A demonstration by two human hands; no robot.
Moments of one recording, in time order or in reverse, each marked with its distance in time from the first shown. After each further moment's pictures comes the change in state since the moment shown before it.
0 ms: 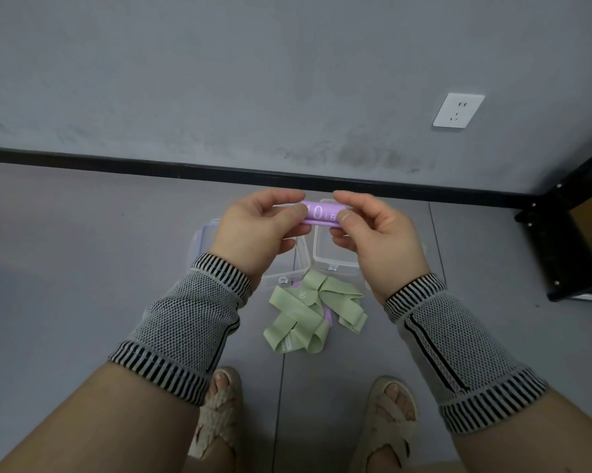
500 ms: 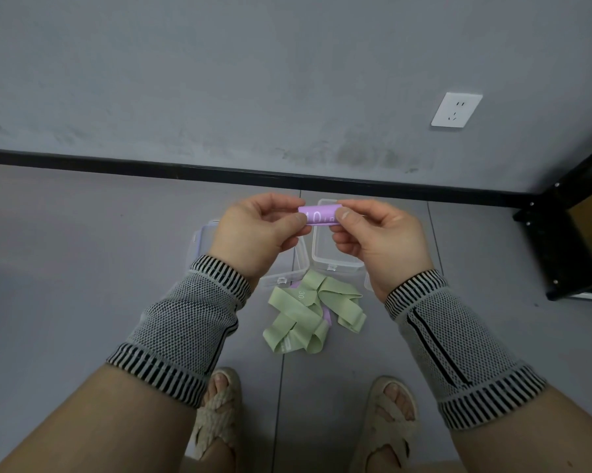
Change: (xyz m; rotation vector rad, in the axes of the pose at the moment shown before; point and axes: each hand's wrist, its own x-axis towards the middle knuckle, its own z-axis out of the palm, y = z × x) left_hand 0.004 -0.007 0.000 0.021 -0.005 0.030; right_hand 0.002 0.001 -0.004 0.075 0.079 0.091
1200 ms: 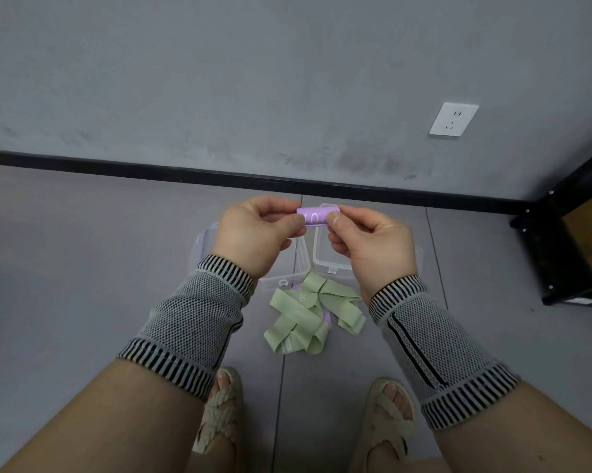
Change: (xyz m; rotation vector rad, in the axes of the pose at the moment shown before) left_hand -0.006 0.001 -0.005 0.054 0.071 0.020; right_hand -0.012 0.003 0.014 0.012 0.087 -0.030
